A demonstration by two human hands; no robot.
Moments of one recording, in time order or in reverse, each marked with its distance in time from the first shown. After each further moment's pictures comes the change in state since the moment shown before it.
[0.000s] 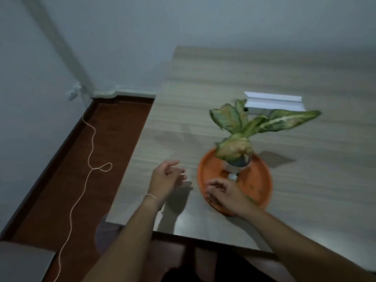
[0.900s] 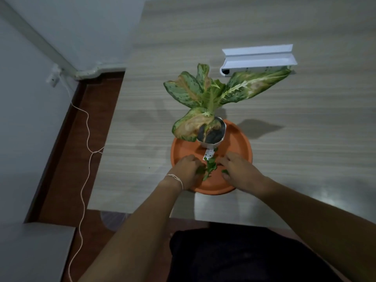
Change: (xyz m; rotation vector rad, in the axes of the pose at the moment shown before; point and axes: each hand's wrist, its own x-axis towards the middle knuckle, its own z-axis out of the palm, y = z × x) left_hand 0.034 -0.074 0.130 1.451 -0.532 0.418; right_hand 0.028 0.099 -0.115 -0.932 -0.121 -0.173
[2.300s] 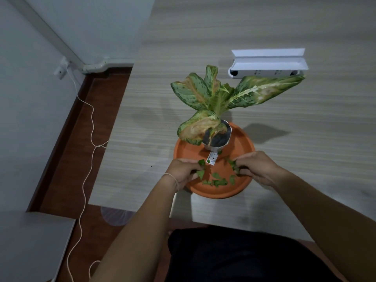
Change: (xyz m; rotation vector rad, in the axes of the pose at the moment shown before) left_hand 0.001 -0.001 -0.005 -1.574 0.095 -0.767; right_hand 0.007 0.021 -0.031 1.413 0.036 0.633
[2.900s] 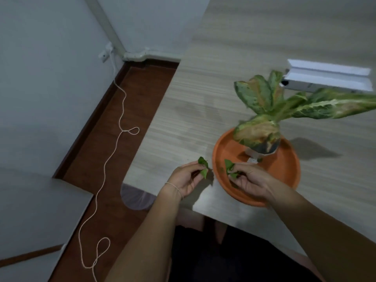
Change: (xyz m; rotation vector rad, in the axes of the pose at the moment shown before) left_hand -0.036 -0.012 -0.094 -0.566 -0.006 0.036; right_hand -0.017 0.000 0.126 0.393 -0.357 0.223
